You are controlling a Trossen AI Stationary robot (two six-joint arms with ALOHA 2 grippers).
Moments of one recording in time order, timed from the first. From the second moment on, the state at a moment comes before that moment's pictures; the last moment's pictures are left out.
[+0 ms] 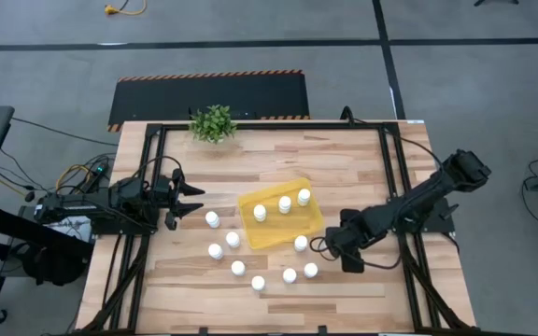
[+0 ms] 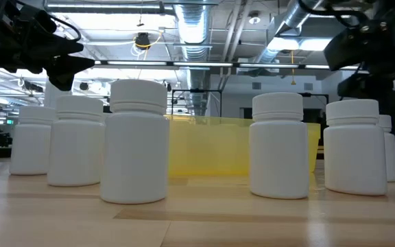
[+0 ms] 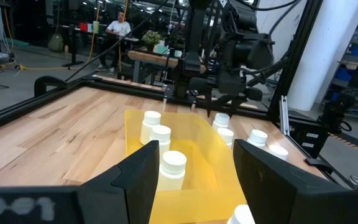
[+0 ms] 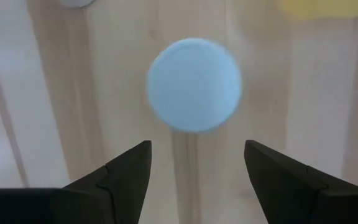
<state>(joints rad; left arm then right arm) 0.05 0.02 0.01 0.04 0.04 -0.19 0.45 1.49 0.88 -0.84 -0.02 0.48</state>
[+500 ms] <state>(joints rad) 0.05 0.02 0.01 0.04 0.04 -0.19 0.40 1.49 0.88 -0.78 -0.05 0.36</state>
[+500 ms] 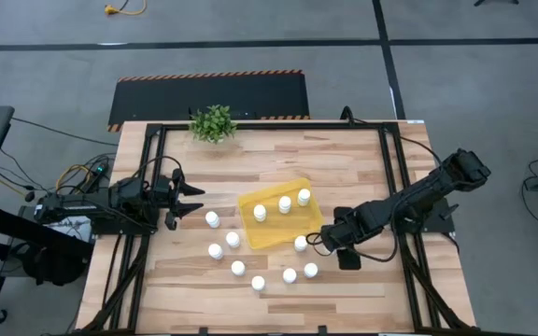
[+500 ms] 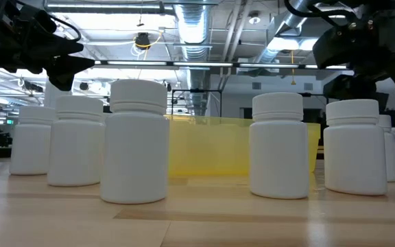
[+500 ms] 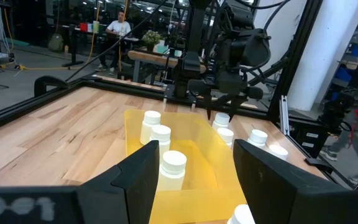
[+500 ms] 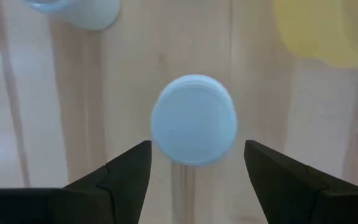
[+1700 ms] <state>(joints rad) 0.05 0.02 0.01 0.04 0.04 -0.19 0.40 1.49 0.88 -0.69 -0.05 0.28</state>
